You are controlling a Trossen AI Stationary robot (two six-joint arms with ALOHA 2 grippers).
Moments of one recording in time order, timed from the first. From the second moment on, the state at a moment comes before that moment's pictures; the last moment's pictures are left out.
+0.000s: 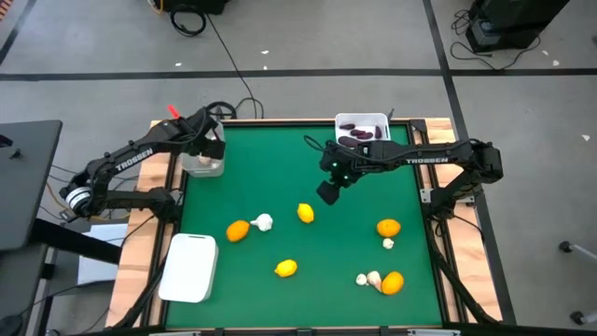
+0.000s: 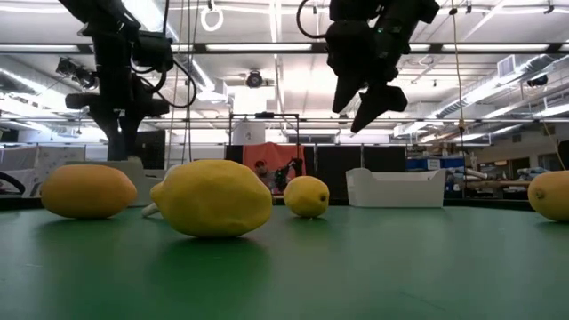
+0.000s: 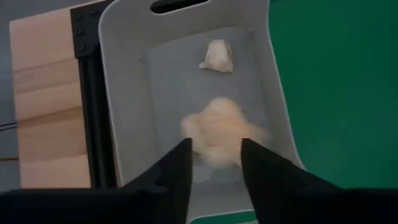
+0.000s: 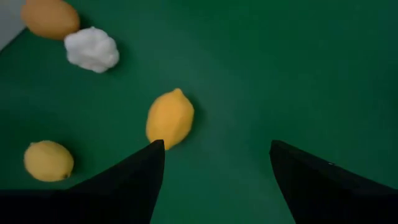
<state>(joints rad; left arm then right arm) 0.81 1.10 0.86 -0.99 -0.35 -0.55 -0.16 1.57 1.23 -0.73 -0.07 0.57</state>
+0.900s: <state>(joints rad) 0.10 1.17 0.86 -0.51 0.13 -0.14 -0.10 1.57 1.23 -0.50 -0.04 0.64</state>
